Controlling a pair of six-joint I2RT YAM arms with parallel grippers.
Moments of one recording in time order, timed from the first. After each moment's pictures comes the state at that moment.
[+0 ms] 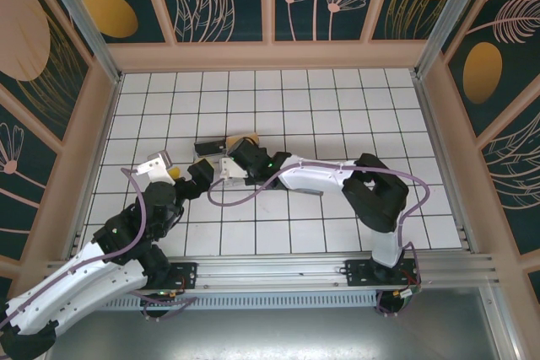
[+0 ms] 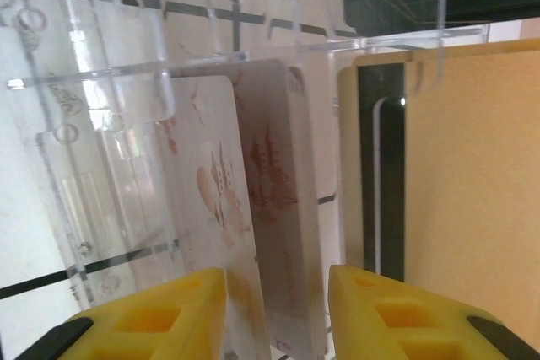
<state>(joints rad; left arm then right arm) -0.87 0.49 0.56 -0.43 -0.58 -0.86 1.03 1.90 1.28 -0.28 0.40 -0.84</state>
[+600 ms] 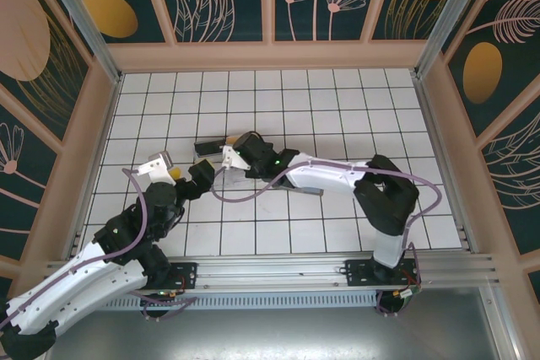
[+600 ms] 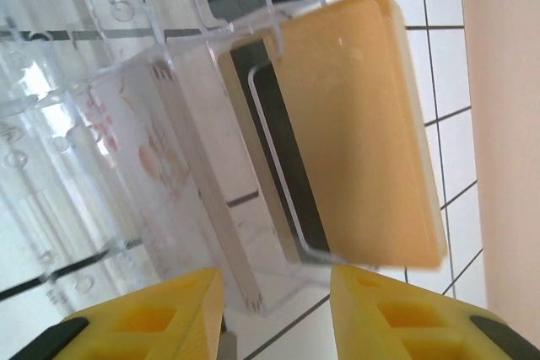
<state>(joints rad) -0.87 0.49 0.55 -0.42 -0.57 -0.86 1.01 1.80 1.23 -0.24 0.40 -0.68</state>
